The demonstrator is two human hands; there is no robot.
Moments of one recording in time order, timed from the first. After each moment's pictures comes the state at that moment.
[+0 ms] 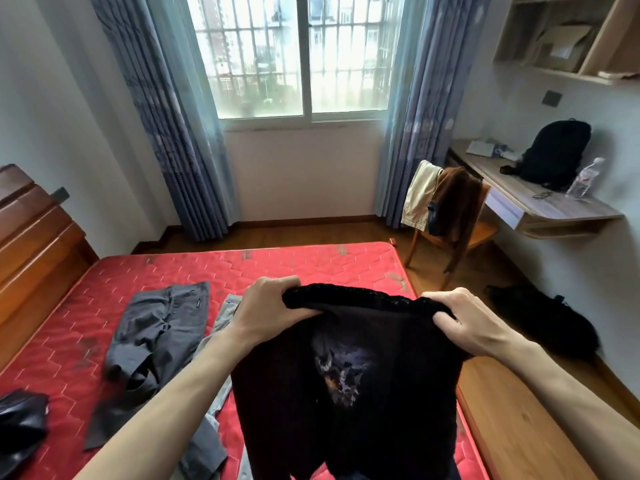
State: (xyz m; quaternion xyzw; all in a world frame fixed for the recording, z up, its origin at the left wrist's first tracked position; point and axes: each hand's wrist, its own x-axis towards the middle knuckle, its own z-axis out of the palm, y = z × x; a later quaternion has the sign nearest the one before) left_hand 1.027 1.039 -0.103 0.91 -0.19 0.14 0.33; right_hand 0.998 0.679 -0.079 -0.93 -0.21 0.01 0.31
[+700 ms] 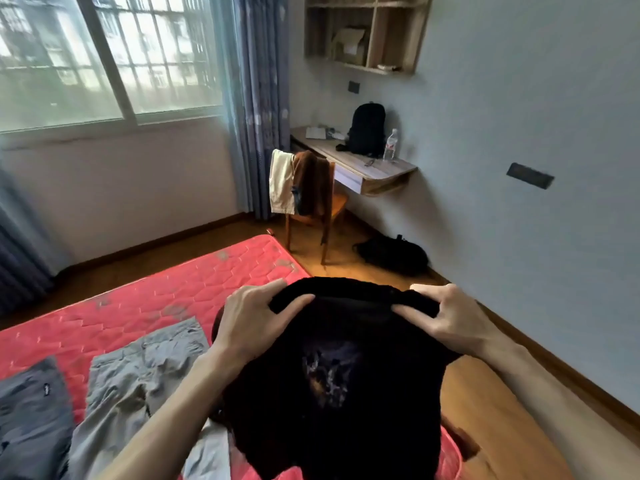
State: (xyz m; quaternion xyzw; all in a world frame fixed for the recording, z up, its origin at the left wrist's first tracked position) left_hand 1.011 0.973 -0.109 0.81 -0.39 0.14 0.42; right_hand 0.832 0.688 -0.068 -0.94 0.07 -0.11 0.30
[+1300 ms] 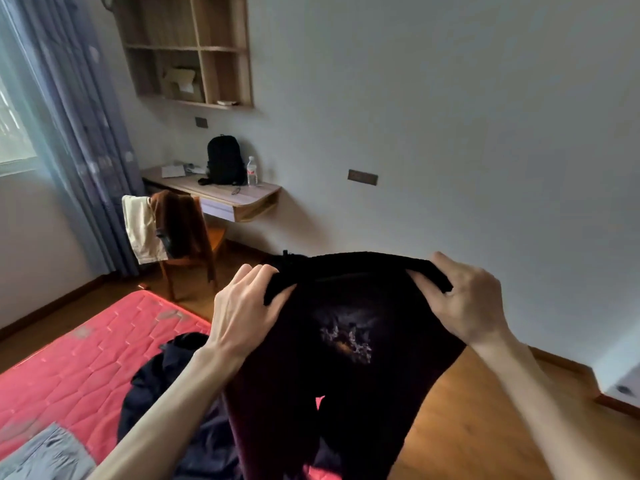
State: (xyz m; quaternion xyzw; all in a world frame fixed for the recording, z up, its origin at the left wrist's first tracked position) left_hand 0.907 0.834 -0.061 0.71 -0.54 0.22 0.39; right_hand 0.617 0.672 -0.007 -0.86 0.29 -0.42 -0.06
